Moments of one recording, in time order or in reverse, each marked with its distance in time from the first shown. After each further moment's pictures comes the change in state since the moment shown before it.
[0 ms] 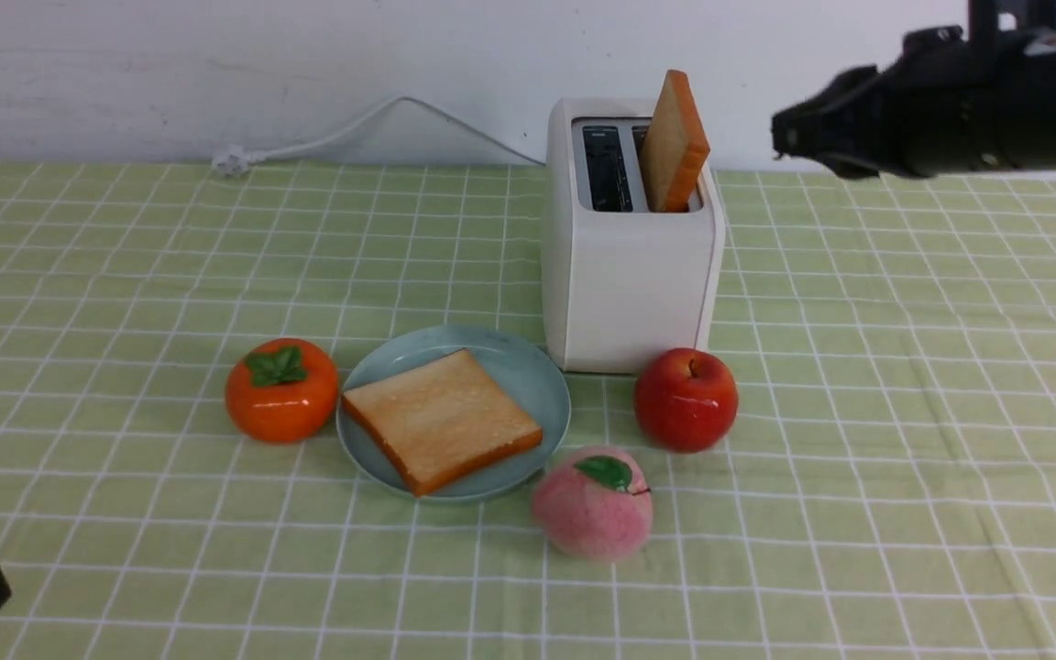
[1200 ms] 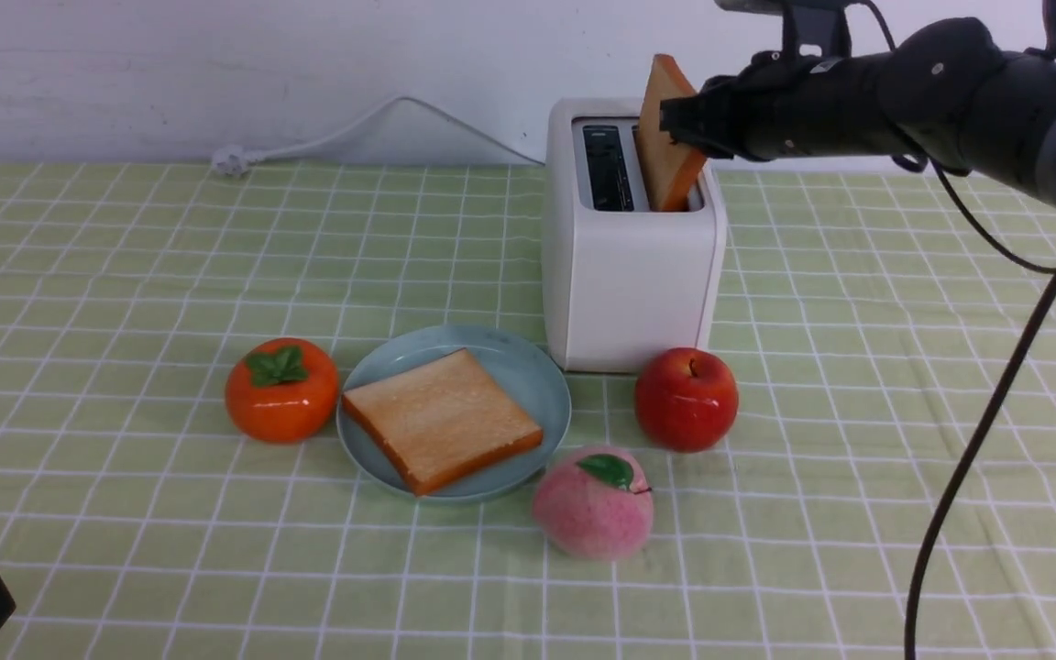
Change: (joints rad) right arm -0.005 0.485 -0.437 0.060 -0.098 0.054; left arm 0.000 -0.039 0.070 -0.009 -0.068 0.038
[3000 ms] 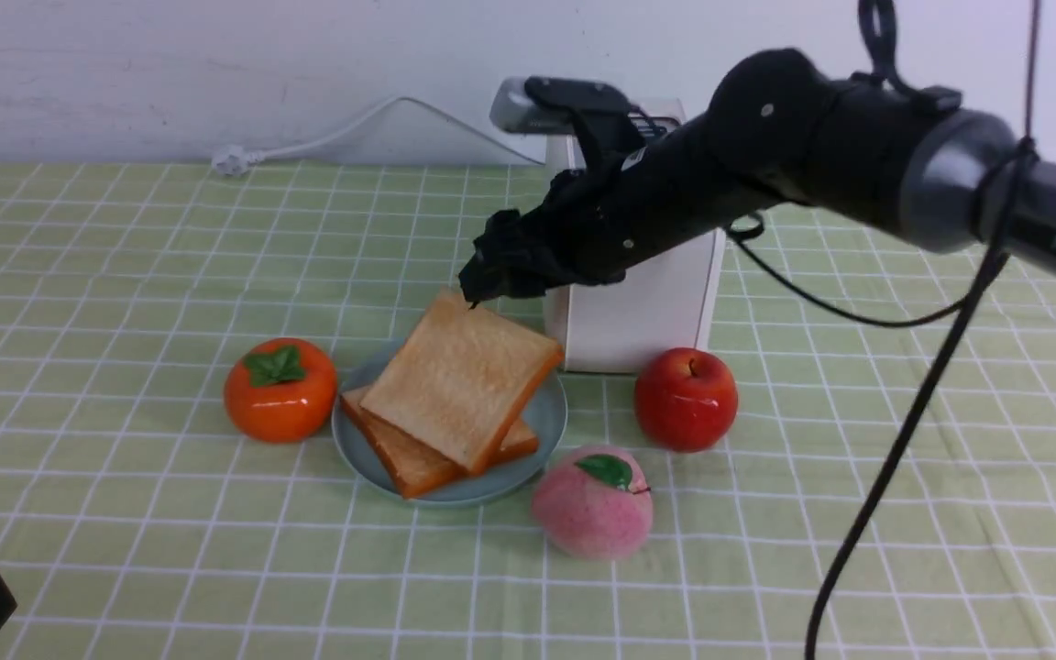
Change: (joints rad) right arm 0.248 -0.050 0.023 -0.122 0.360 0.144; left arm 0.000 0.000 0.000 -0.010 -0.004 0.000
